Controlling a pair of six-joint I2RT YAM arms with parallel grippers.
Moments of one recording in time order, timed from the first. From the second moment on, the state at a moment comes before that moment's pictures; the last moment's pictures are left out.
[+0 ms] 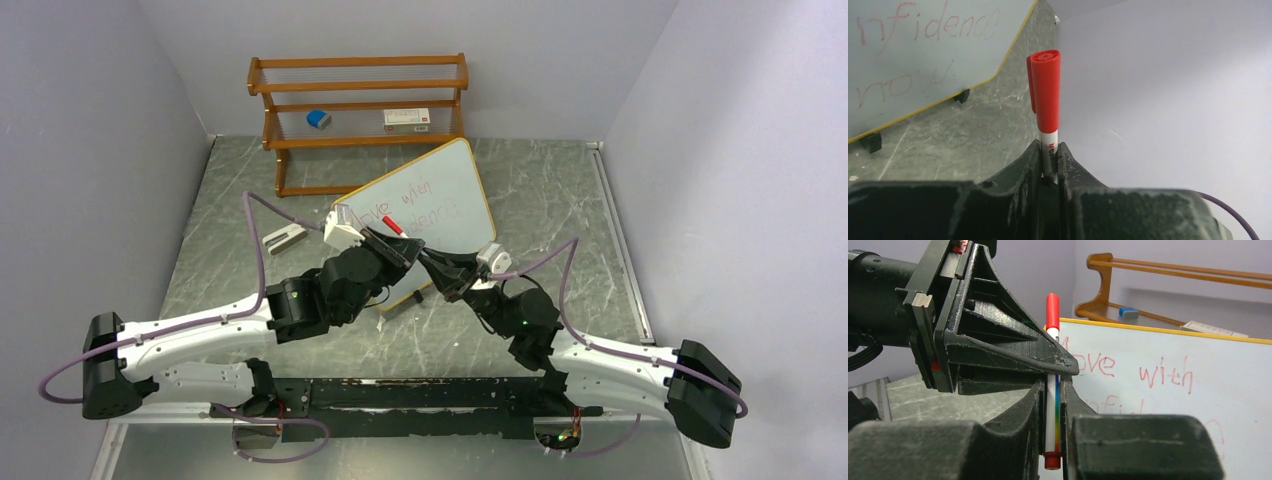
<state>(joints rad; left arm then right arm) -1.21 1.11 0.91 -0.08 -0.70 -1.38 1.02 0.93 0.32 0.98 0.14 -0.07</state>
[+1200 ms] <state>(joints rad) -0.67 0.88 1.00 -0.29 -0.66 -0.50 0.49 0.92 0.40 -0.04 0.67 0.57</state>
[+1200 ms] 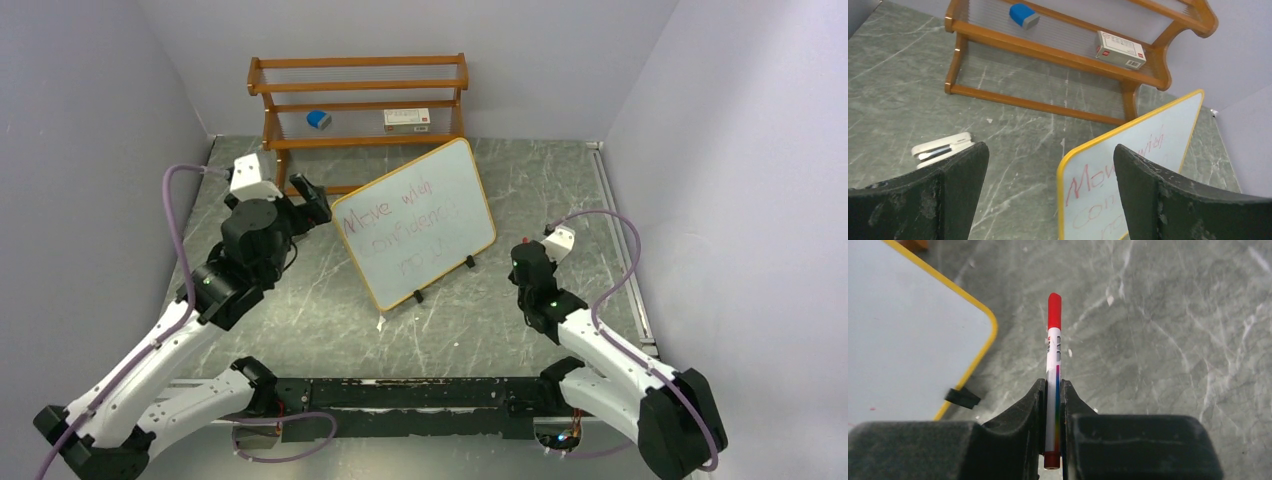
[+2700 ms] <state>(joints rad) -0.65 0.27 0.97 -0.68 -0.70 -0.24 0.40 0.49 0.86 -0.59 0.53 0.45</state>
